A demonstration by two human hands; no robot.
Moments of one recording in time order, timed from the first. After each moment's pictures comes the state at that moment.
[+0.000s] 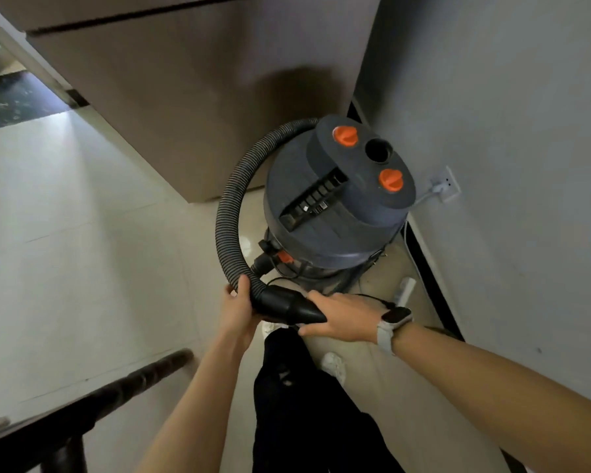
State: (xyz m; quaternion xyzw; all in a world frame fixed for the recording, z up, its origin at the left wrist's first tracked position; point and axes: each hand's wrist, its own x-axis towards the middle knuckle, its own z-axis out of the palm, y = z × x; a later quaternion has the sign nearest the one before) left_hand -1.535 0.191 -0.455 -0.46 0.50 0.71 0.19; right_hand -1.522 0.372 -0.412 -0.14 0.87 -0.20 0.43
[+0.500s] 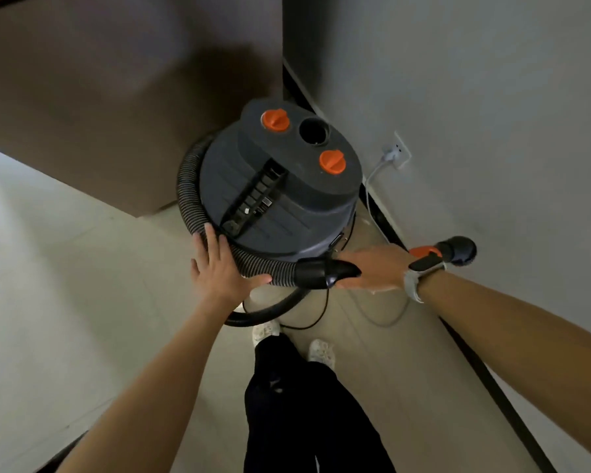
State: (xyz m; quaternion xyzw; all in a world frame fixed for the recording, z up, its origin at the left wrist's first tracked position) left_hand -1.598 0.239 -0.480 0.02 0.95 0.13 0.28; right_hand -1.548 0.500 -0.435 -0.07 0.90 -0.15 0.41
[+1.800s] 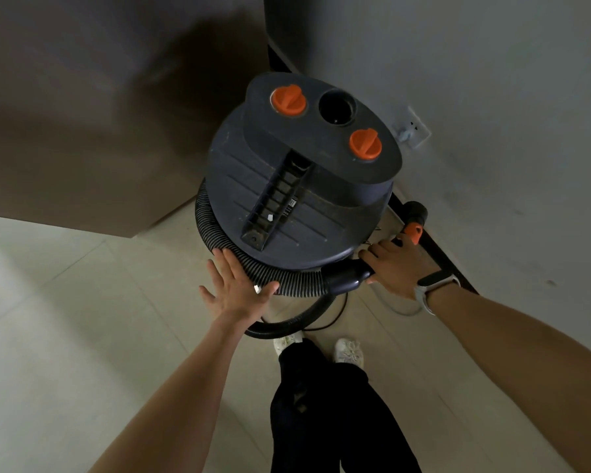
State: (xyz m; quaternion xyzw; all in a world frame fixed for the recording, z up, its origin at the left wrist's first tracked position) left_hand -1.654 0.245 -0.526 0.01 0.91 0.09 0.41; right_hand -1.571 0.501 -0.519 -0.05 0.94 0.02 0.34
